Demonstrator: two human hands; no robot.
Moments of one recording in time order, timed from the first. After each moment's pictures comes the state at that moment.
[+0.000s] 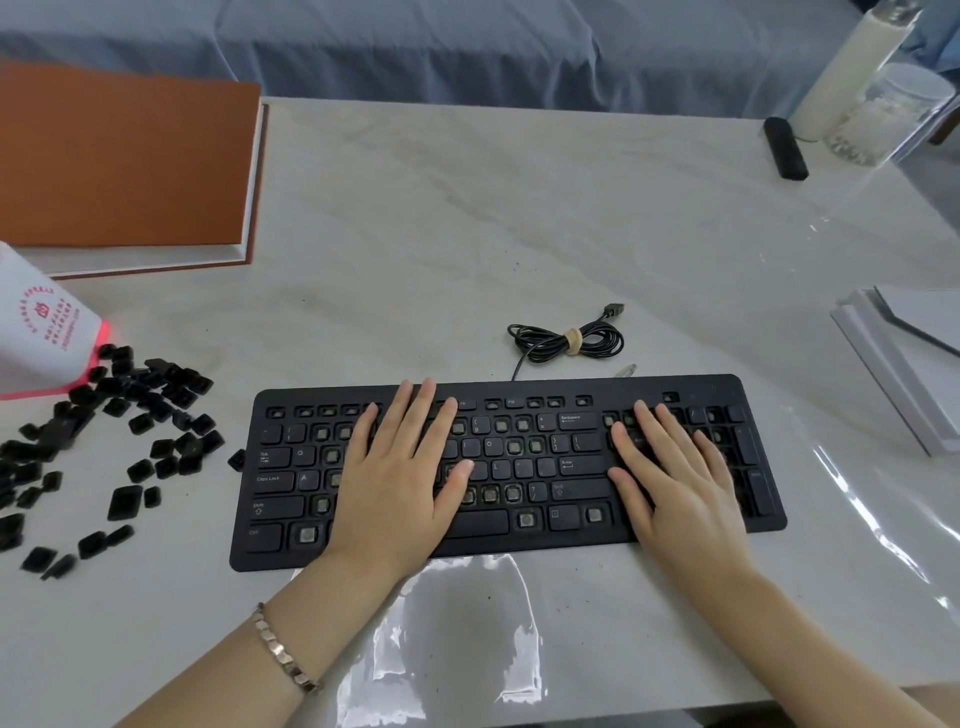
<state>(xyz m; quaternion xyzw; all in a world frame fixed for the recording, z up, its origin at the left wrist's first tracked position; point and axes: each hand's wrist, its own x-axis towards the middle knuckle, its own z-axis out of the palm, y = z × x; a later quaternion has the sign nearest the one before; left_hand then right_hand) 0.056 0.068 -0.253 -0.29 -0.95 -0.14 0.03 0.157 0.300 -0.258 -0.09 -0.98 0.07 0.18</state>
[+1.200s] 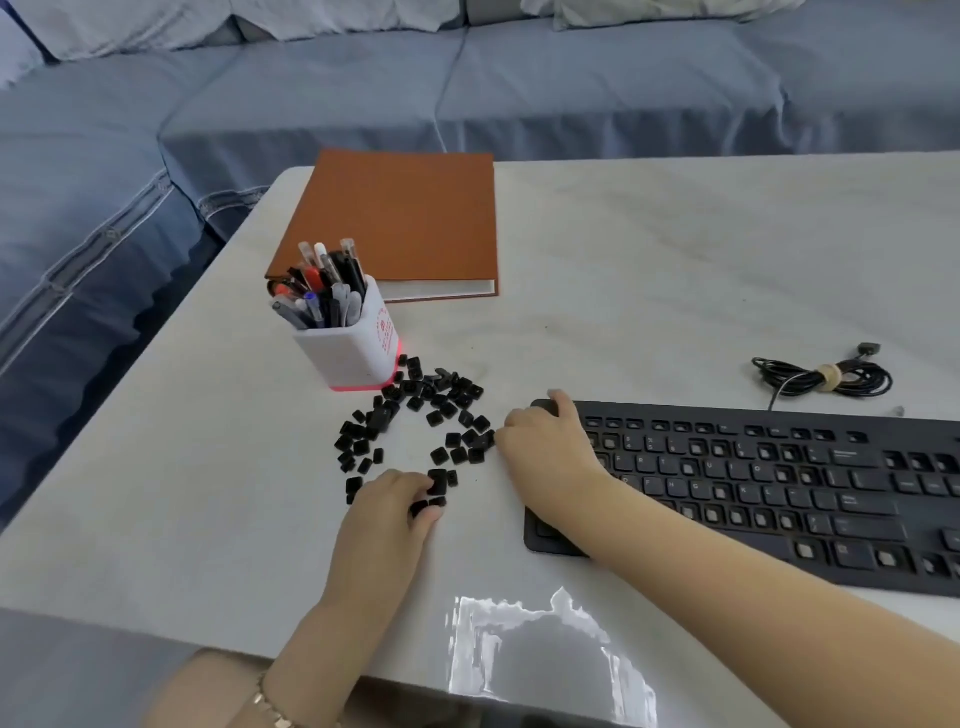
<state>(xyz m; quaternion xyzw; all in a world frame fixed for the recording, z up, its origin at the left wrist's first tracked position) 0.047 -0.153 -0.228 -0.06 -0.96 -0.27 -0.02 0.013 0.023 -0.193 0.16 -0.98 -0.01 -0.10</state>
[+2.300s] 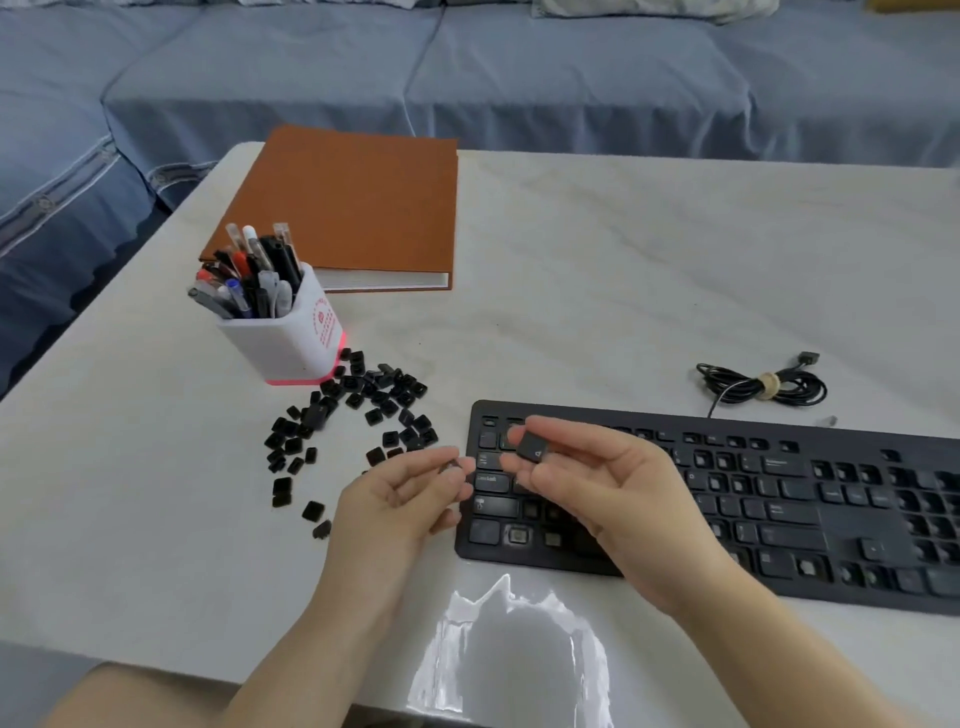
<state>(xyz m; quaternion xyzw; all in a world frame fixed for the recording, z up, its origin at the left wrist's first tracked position) 0.066 -0.071 -0.166 0.15 -0.66 -0.73 -0.12 0.086 0.091 -0.138 -0.09 -0.51 0.85 -0.09</state>
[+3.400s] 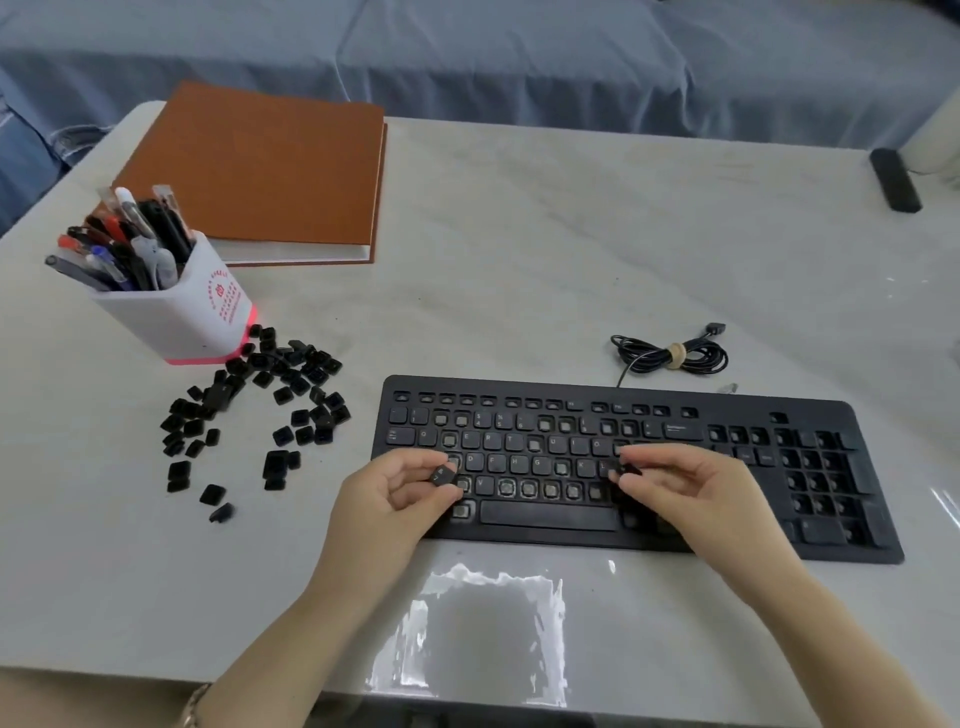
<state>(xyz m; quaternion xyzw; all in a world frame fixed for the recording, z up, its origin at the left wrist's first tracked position) 0.079 -0.022 -0.198 0.05 -0.78 -0.60 -0.15 0.127 0.216 -0.188 -0.24 -0.78 0.58 -0.03</state>
